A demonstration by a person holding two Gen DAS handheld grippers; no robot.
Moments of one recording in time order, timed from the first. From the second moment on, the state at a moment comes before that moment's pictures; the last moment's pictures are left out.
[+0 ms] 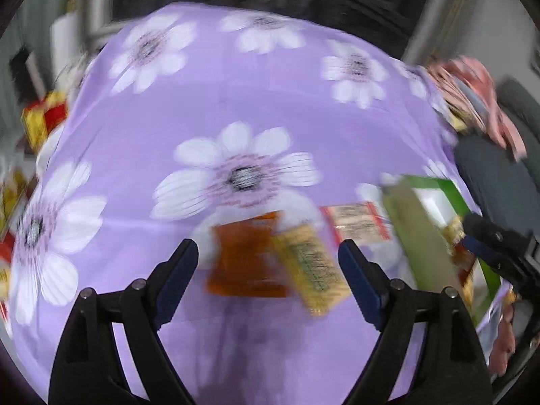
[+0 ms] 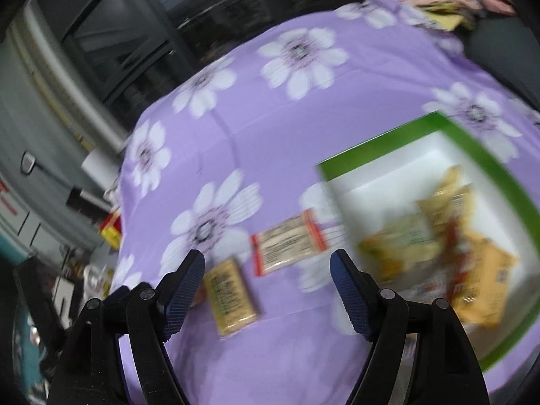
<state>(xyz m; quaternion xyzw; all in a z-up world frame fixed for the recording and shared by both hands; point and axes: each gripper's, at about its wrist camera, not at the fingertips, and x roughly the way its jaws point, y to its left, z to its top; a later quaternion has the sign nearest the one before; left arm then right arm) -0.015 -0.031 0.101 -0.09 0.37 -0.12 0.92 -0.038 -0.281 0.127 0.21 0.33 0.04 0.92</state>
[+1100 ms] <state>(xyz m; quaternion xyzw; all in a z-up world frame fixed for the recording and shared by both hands) 0.003 -0.033 0.055 -0.12 0.40 -0.17 0.89 0.047 -0.157 0.046 0.23 0.47 0.25 0.82</state>
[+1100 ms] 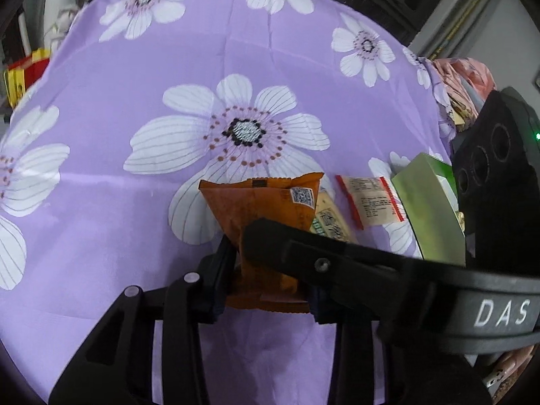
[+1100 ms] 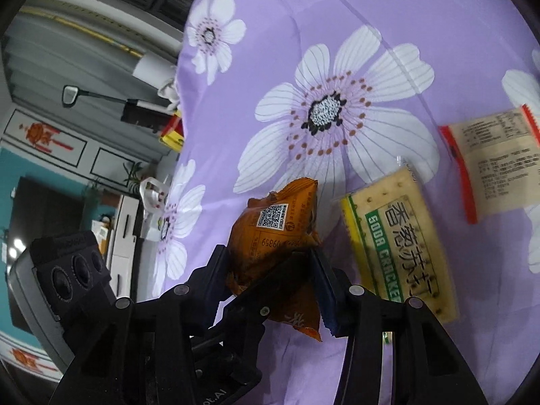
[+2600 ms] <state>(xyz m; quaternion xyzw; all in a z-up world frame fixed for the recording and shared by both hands) -0.055 -0.079 0.128 -0.07 0.19 -0.20 0.96 -0.024 -0.189 0.129 0.17 0.27 0.25 0.91</state>
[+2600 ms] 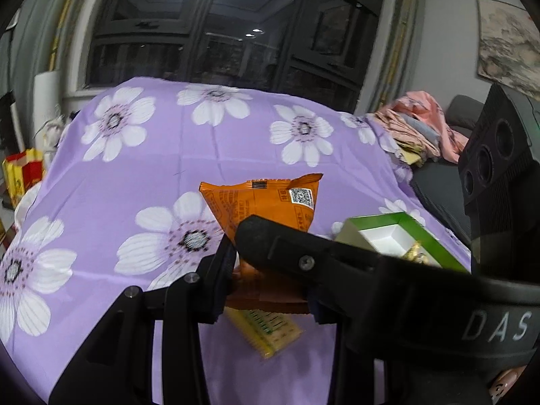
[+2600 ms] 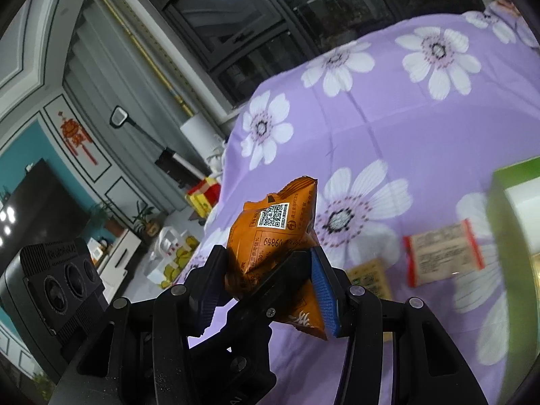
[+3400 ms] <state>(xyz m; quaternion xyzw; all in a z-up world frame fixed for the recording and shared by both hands) -0.025 -0.273 0.137 -0.02 0.26 -0.37 0.89 -0.045 -0.382 0.135 0.31 0.26 0.05 0.91</state>
